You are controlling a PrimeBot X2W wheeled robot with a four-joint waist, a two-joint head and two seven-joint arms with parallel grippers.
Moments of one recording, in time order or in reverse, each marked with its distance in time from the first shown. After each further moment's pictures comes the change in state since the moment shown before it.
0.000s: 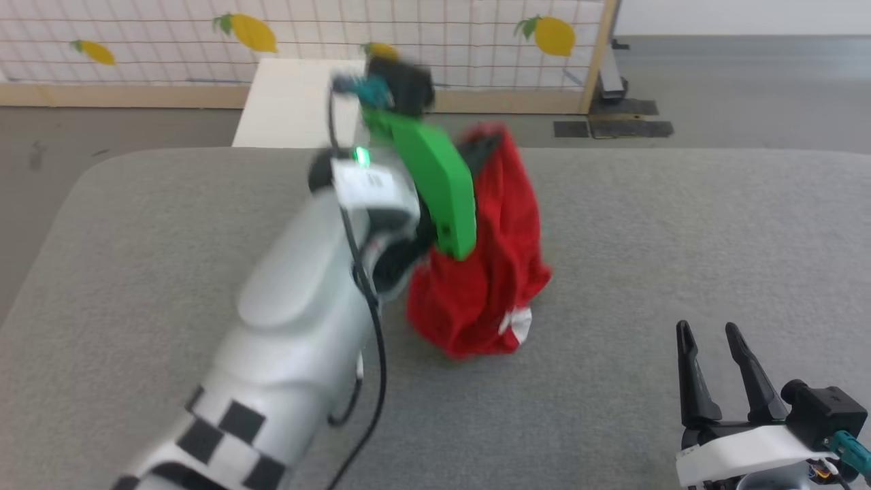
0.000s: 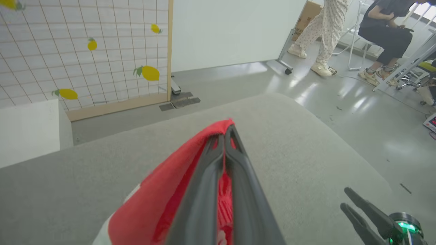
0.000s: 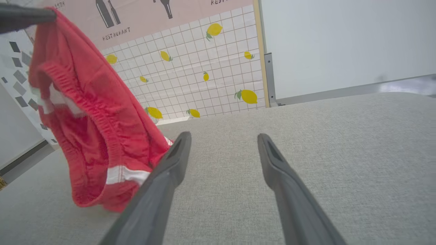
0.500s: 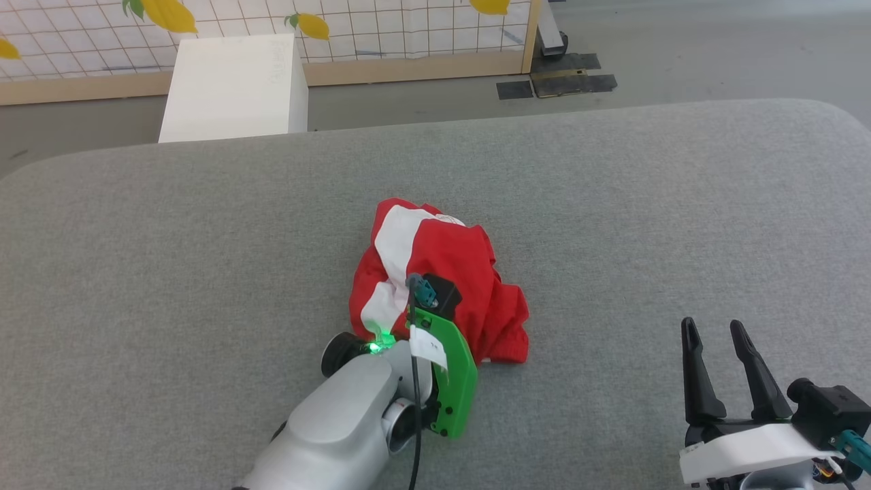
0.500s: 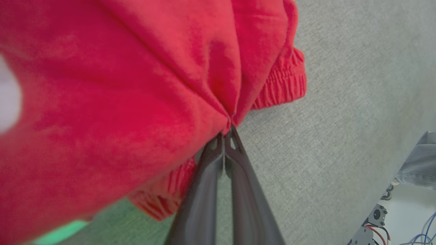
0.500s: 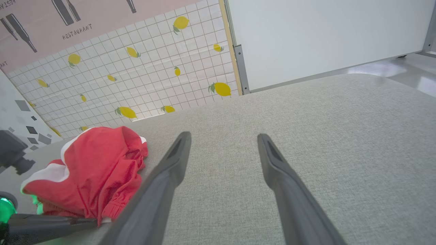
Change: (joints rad) left arm 0.229 -0.012 -0.273 0.291 0.034 0.012 0.053; right arm -0.002 0.000 -0.005 -0.007 0.016 0.000 0.000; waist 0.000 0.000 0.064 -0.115
